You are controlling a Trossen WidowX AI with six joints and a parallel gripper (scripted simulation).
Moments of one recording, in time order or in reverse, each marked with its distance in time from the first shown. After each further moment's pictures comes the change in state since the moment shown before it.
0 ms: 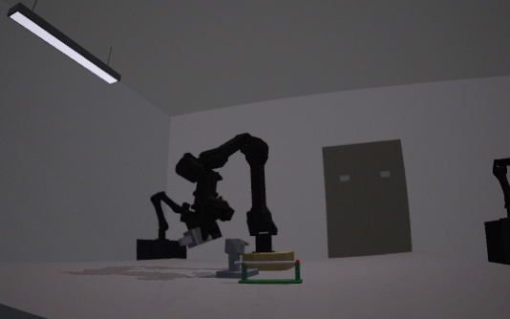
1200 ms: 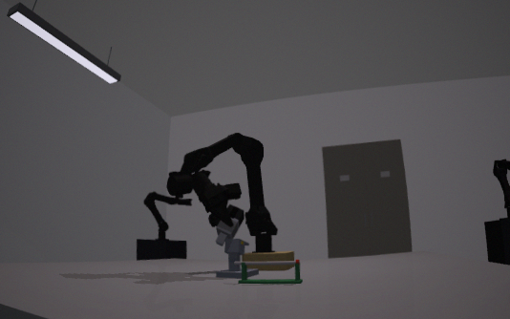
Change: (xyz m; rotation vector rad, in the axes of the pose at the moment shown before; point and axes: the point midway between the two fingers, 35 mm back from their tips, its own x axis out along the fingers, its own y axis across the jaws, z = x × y) arm -0.042 -0.011 0.069 0.554 -0.609 -0.266
